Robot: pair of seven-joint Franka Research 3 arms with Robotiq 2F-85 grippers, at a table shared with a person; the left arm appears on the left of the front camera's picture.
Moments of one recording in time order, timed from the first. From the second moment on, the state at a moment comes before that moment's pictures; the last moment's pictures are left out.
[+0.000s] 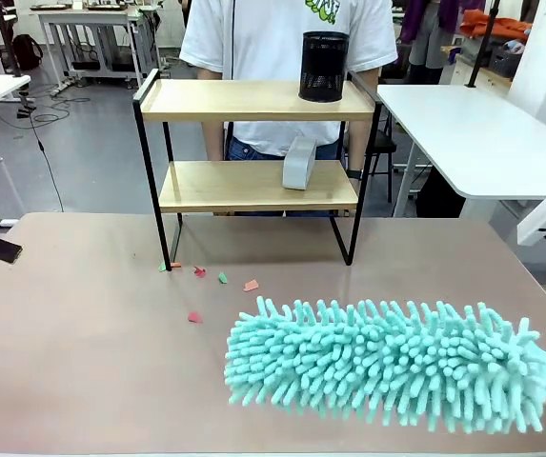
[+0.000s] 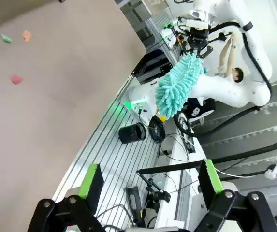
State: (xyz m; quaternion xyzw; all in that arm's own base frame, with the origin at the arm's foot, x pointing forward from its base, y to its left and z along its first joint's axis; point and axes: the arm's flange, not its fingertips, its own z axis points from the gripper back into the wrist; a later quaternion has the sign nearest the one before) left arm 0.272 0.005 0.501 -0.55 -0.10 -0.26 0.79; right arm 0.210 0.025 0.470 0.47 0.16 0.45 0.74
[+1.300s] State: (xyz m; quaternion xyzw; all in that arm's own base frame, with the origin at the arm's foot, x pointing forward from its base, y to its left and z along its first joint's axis) left arm 0.269 -0.197 0.426 -0.53 0.10 -0.39 0.75; right arm 0.278 0.146 0.463 0.43 0.19 0.48 0.74
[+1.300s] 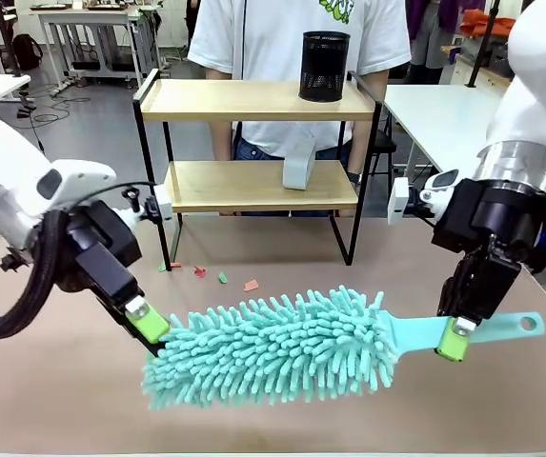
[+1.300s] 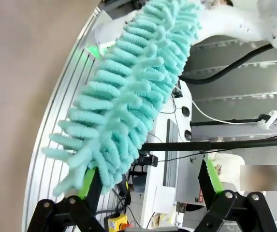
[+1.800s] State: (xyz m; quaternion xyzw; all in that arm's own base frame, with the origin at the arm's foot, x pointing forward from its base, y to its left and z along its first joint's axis) left arm 0.272 -0.213 0.416 -0.53 0.09 -0.39 0.75; right arm 0.281 0.147 0.455 0.45 0.19 0.49 0.72
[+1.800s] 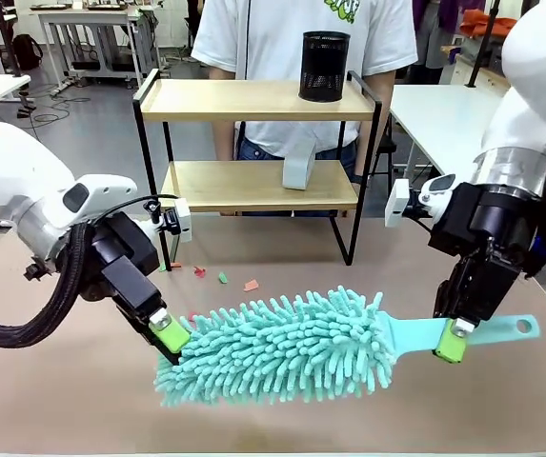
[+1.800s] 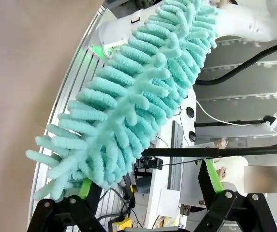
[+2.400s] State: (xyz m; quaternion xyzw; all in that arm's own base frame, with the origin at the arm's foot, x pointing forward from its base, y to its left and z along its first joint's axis) left arm 0.292 -0.191 0.437 -0.45 0.06 -0.45 0.77; right arm 0.276 0.147 0.452 0.46 0.21 0.50 0.71
